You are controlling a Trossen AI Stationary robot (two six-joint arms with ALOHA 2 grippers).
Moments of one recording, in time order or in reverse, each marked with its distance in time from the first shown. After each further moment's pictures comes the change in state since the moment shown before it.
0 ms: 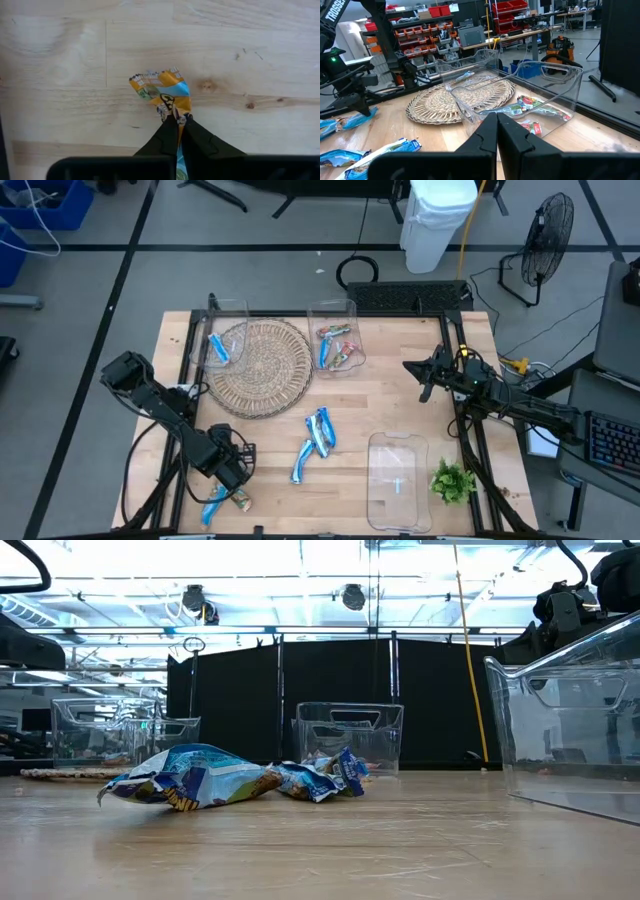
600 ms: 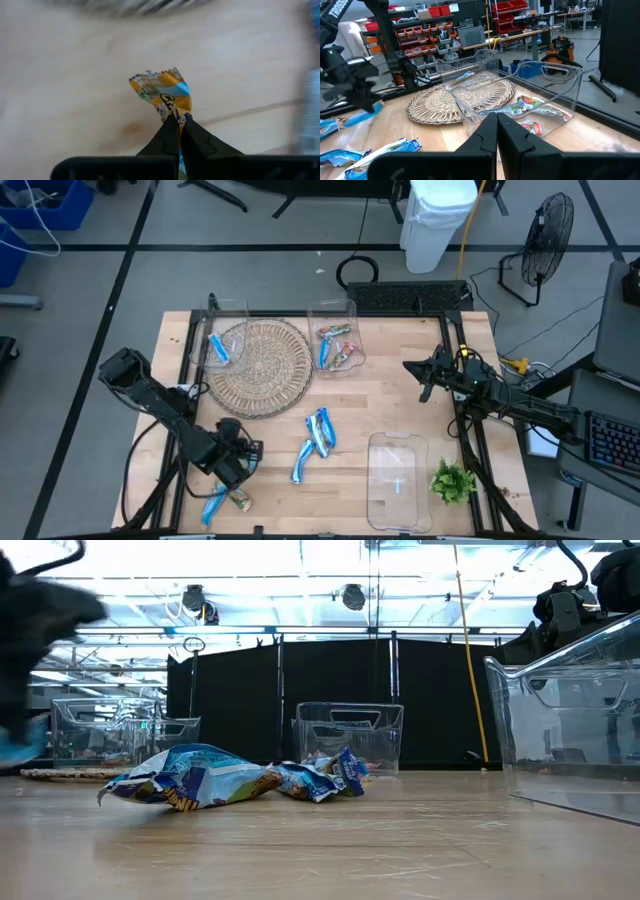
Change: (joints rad) left arm 0.023 -0.054 0.000 0.054 -0.312 0.219; right arm 0.000 0.000 0.000 0.000 0.000 0.000
